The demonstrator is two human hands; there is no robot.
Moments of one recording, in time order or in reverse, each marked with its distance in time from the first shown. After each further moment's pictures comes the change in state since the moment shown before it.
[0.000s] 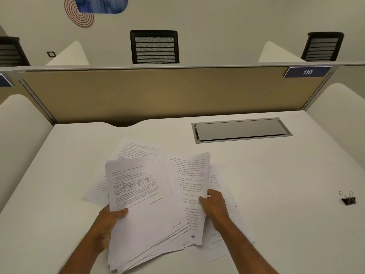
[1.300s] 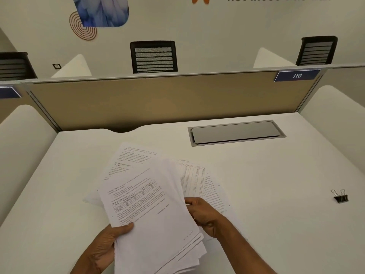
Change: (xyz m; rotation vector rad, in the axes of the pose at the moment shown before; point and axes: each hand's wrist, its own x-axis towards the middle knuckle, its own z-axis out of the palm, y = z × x) left_hand -0.065 -0.009 0.016 -0.384 -0.165 -0.167; right_hand -0.039 -0.015 -0.011 0.161 -0.575 0.021
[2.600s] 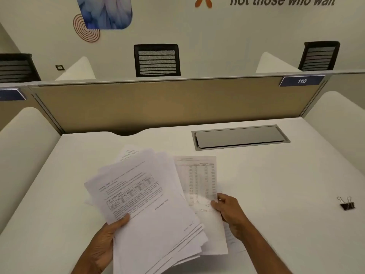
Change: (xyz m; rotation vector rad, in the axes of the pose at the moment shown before) left_hand 0.010 0.019 -0.005 -0.156 0.009 0.131; right_hand -0.002 0.008 -0.058 0.067 0.370 -0.128
